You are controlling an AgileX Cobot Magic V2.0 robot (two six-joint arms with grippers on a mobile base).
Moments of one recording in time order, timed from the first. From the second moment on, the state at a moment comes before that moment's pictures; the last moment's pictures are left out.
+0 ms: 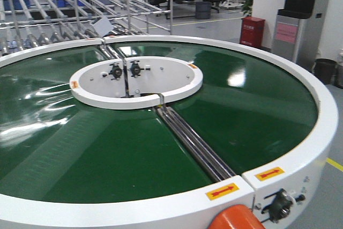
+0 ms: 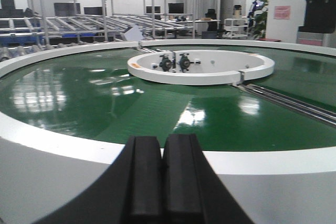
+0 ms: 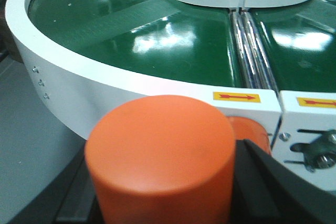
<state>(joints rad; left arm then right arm) 0.05 -0.01 0.03 -0.07 0.01 0.03 0.39 0.41 -0.52 0.25 0.53 -0.25</state>
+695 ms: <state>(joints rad) 0.05 -0.01 0.03 -0.07 0.01 0.03 0.39 0.41 -0.52 0.25 0.53 -0.25</state>
